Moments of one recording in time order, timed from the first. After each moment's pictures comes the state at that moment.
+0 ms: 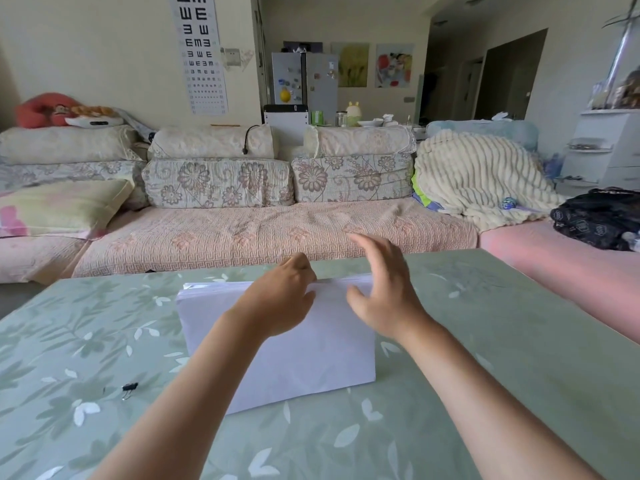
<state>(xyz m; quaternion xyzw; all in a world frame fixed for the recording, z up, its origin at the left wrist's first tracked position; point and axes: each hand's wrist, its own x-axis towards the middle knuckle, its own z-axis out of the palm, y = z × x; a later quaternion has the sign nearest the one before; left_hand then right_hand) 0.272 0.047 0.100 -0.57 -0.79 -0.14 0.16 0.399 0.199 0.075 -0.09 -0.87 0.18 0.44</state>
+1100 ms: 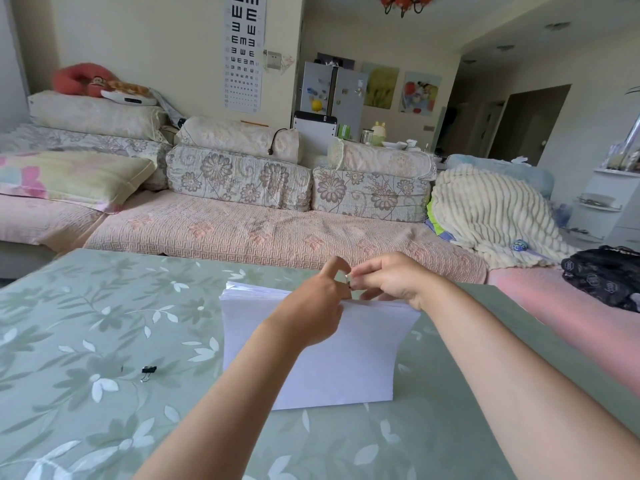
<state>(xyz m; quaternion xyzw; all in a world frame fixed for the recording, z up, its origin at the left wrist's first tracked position) 0.263 0.026 0.096 -0.59 -0.76 -0.25 0.12 0.338 0.189 0.137 -0.25 -0.85 0.46 0.10</state>
